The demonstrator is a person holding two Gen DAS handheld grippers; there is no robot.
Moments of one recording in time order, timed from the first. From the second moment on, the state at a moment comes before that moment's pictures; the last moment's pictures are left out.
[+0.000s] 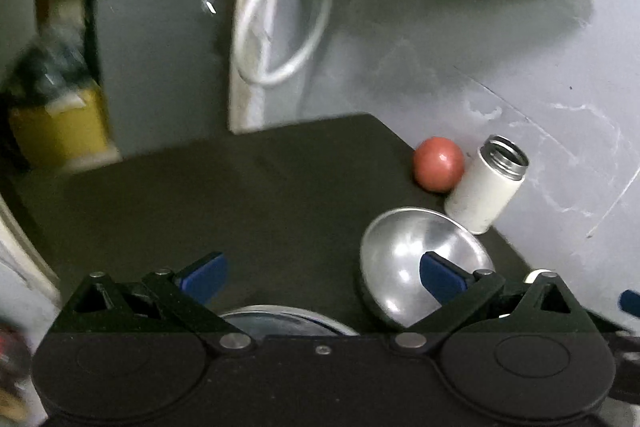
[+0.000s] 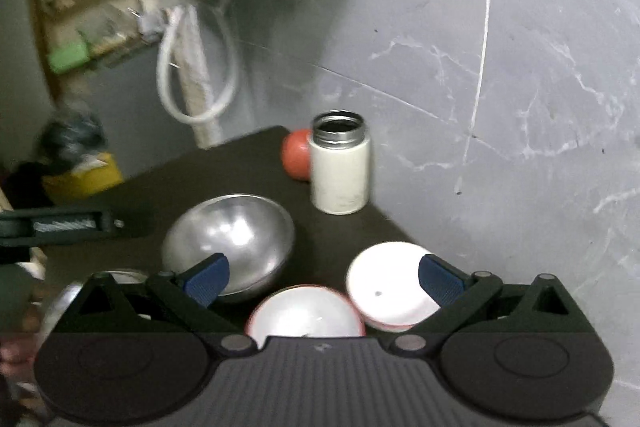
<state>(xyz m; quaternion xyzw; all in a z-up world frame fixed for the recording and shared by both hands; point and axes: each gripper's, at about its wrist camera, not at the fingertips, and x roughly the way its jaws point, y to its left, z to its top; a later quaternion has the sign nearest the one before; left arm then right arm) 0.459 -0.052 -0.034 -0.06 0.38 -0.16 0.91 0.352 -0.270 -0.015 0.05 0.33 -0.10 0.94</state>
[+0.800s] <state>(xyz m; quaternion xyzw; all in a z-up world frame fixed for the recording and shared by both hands) 0.516 -0.050 -0.078 -0.14 0.45 -0.21 0.86 0.428 -0.227 -0.056 -0.03 0.39 -0.11 0.91</state>
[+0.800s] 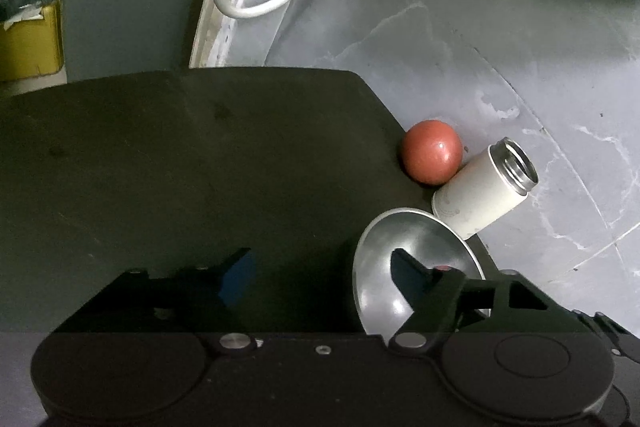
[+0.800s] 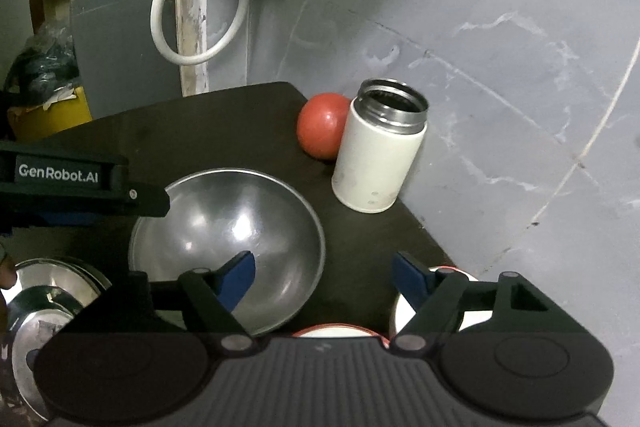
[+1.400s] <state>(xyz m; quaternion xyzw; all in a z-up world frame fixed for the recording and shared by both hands) 0.520 -0.072 -0.087 -0.13 0.48 -0.23 0.84 0.443 -0.231 -0.077 -0.01 0.41 -0.10 0.91</state>
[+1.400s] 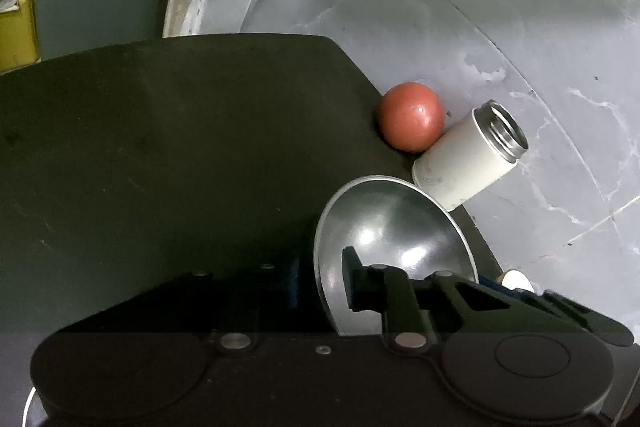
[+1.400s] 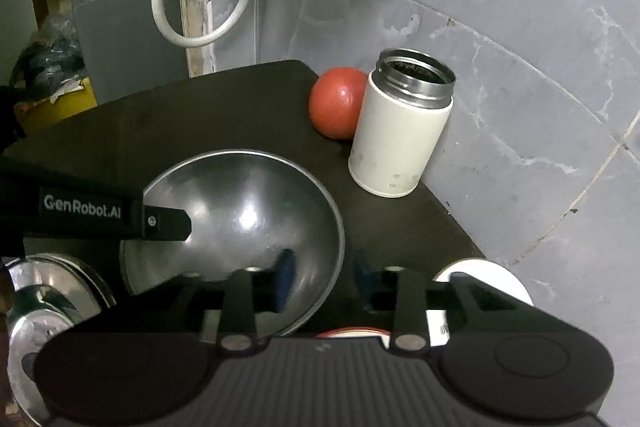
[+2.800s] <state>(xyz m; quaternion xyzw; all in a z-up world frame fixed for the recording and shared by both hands) 0.318 -0.063 -0.011 -0.14 0.44 -0.13 0.88 0.277 -0.268 -0.016 0.07 0.35 0.08 0.93</state>
